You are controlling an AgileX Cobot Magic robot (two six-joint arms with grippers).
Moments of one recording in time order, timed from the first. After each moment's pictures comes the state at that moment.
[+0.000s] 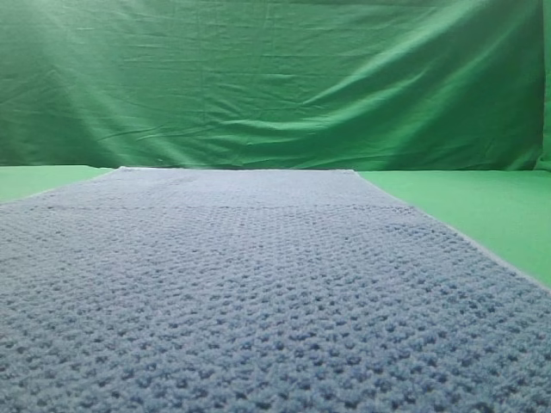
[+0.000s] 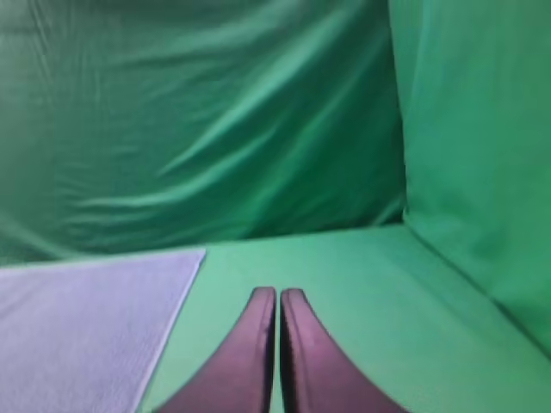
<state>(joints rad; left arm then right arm) -0.08 -0.02 0.02 -0.70 -0.11 0.23 0.04 -0.02 0.03 0.20 0.10 -0.15</state>
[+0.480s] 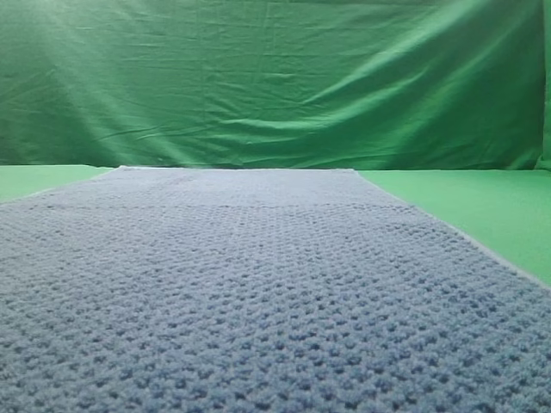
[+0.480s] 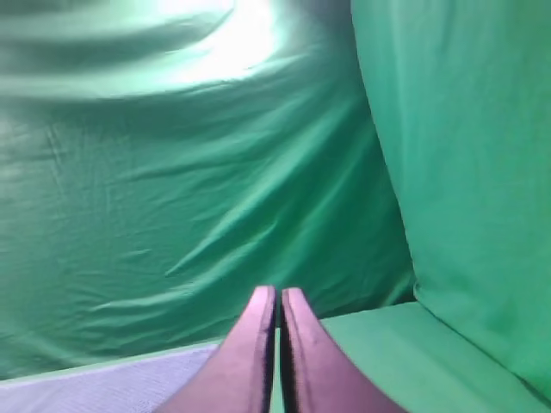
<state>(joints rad) -0.08 0.02 -0.10 -0.60 -0.13 0.27 0.04 0.00 -0.05 0.22 -0.03 -0.11</state>
